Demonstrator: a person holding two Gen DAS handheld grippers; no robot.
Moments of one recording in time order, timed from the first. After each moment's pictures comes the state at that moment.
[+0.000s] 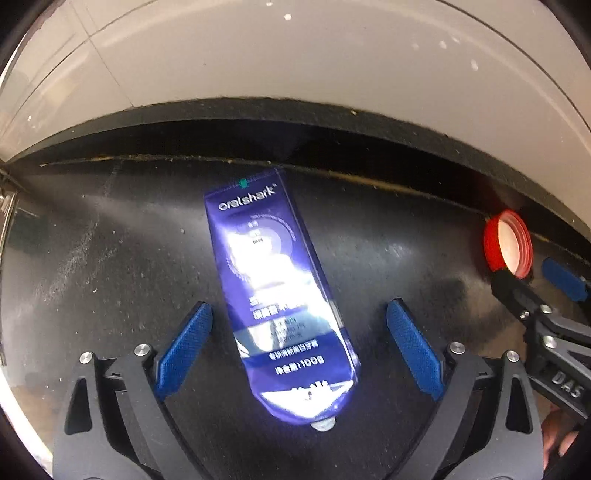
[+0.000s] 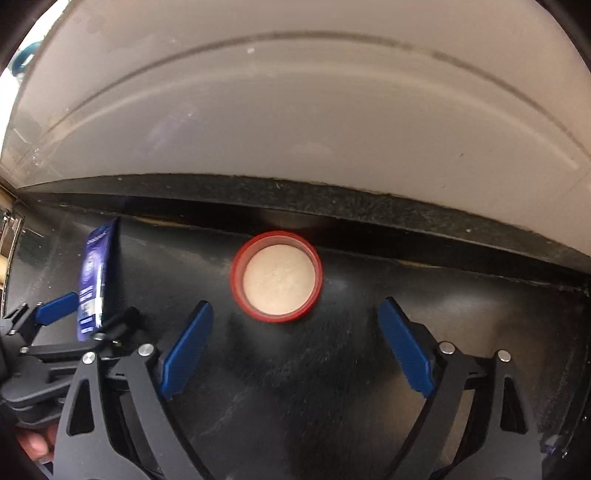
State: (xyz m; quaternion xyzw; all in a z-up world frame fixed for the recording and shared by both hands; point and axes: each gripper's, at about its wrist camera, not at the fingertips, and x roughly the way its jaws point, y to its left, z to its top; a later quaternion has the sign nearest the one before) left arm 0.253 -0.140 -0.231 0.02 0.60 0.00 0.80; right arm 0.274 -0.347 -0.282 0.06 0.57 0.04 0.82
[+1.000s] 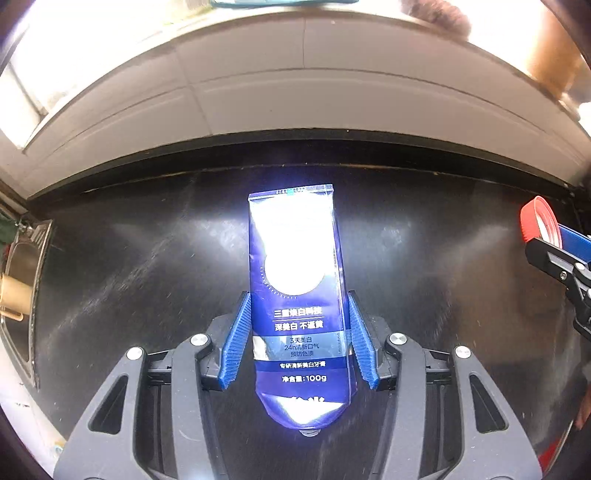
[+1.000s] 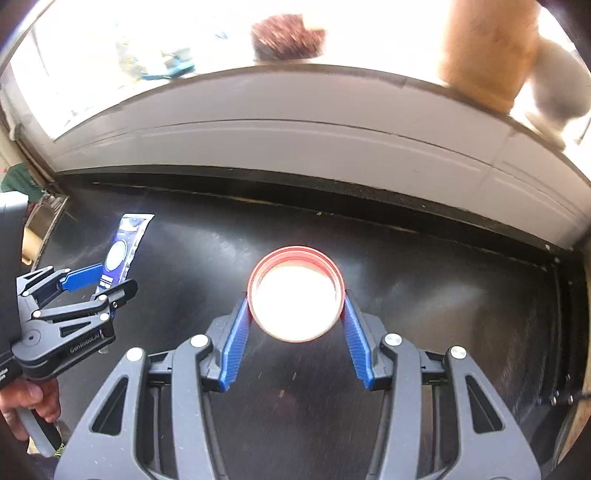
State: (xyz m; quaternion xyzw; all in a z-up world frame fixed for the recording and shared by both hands) left arm 0.147 -0.076 -0.134 0.08 0.55 -0.05 0.83; right arm 0.165 -0.315 -0.171 0.04 0.52 0.07 0.85
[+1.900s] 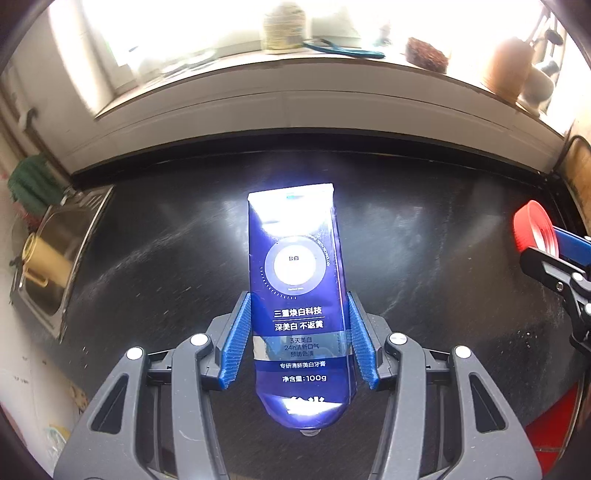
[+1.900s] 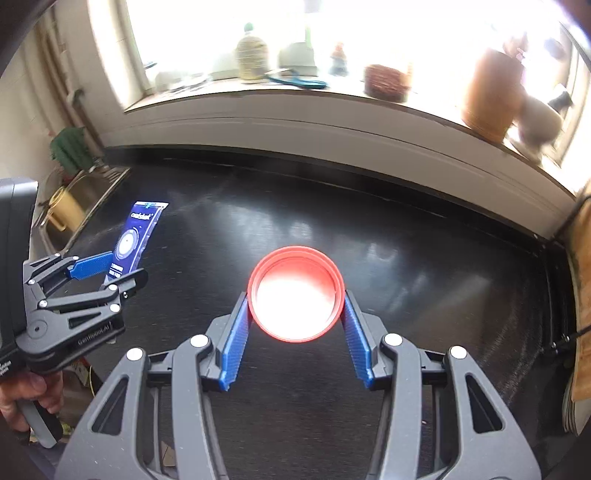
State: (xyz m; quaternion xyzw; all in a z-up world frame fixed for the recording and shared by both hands) left arm 0.015 0.004 -0.080 0.07 0.50 -0.02 0.86; right arm 0.021 -0.220 -0.108 0.01 0.48 0.12 0.87
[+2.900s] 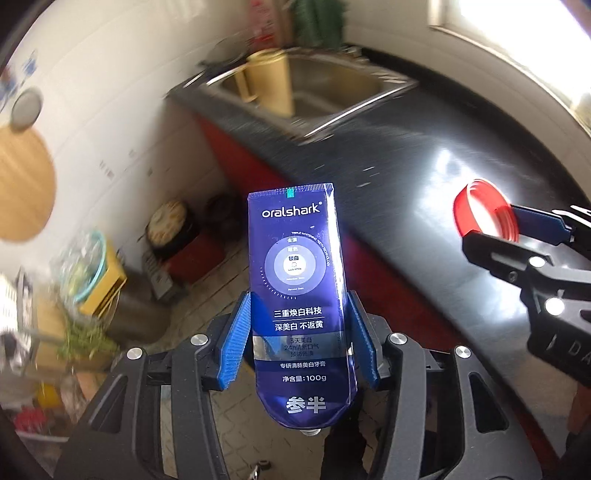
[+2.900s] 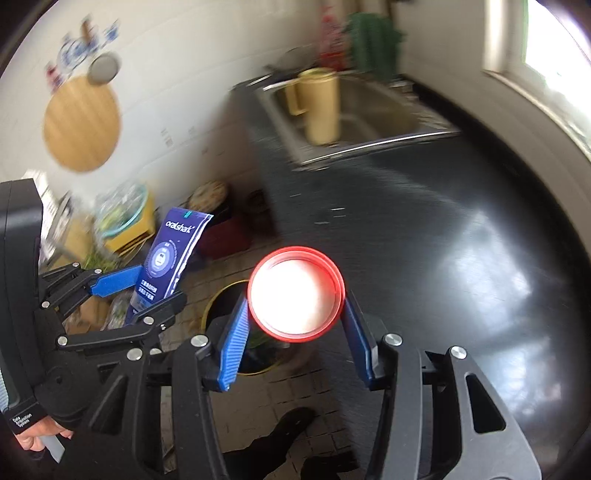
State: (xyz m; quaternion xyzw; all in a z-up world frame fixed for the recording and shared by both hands) left arm -0.224 0.322 -0.114 -0.12 0.52 0.32 0.79; right arm -0.092 0.206 -0.129 -0.17 0.45 0.51 0.72
